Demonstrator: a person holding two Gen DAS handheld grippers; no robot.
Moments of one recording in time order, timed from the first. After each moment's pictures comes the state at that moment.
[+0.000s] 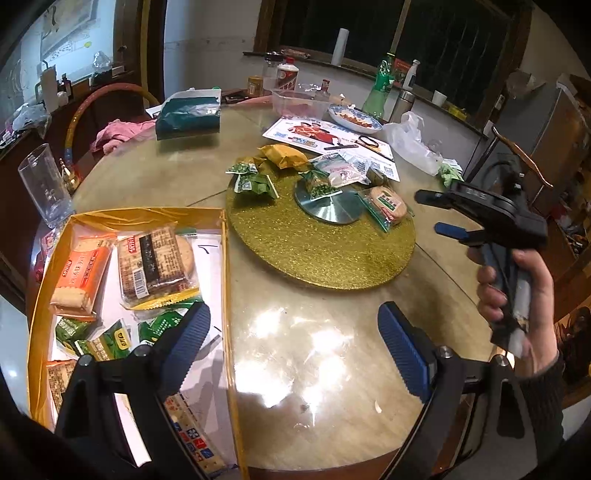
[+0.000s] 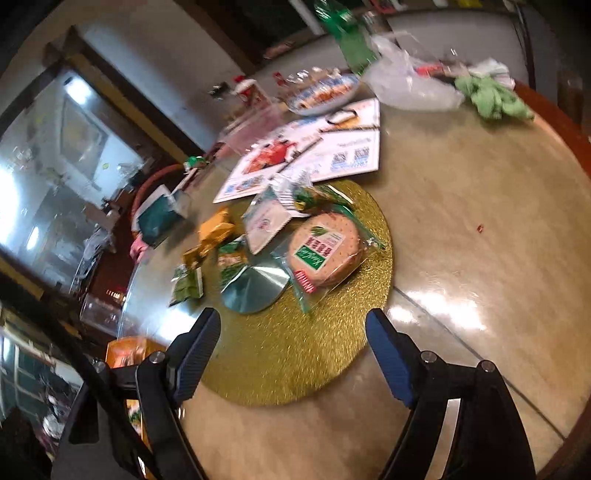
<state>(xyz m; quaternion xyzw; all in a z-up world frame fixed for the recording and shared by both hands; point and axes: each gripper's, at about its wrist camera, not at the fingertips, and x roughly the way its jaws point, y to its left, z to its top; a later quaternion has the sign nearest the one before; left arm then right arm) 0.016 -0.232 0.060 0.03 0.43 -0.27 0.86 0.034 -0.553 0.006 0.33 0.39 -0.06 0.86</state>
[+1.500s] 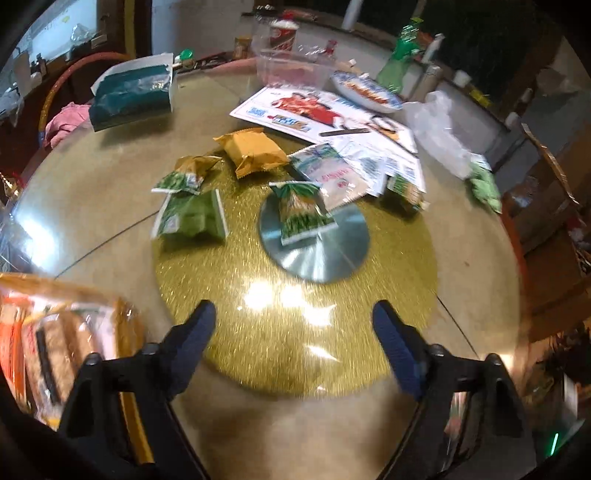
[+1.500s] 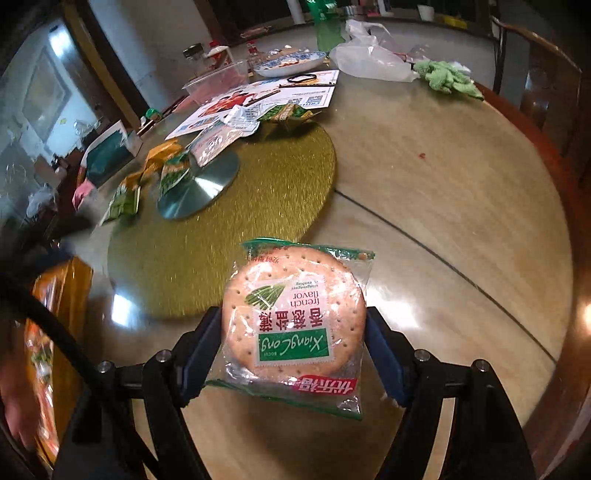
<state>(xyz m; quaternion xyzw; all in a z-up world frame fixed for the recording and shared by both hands) 0.138 -0.357 0.019 0.04 0.51 -0.24 0.83 -0.042 -0.486 -0.031 0.20 0.43 -0.16 0.86</state>
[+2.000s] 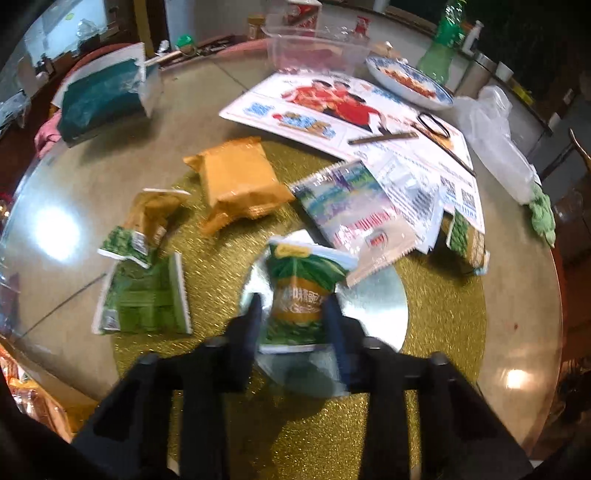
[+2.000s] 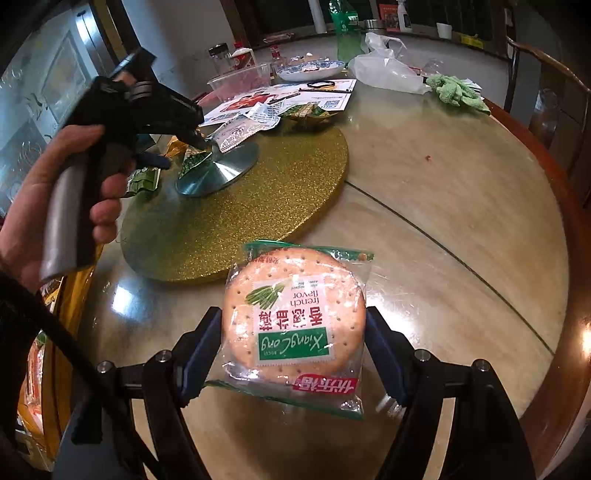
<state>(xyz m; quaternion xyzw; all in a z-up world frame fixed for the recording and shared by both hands) 0.211 -0.419 -0.018 0.06 0.53 -0.19 0.83 -0.061 -0.472 -0.034 0.18 0.42 -0.14 0.88</state>
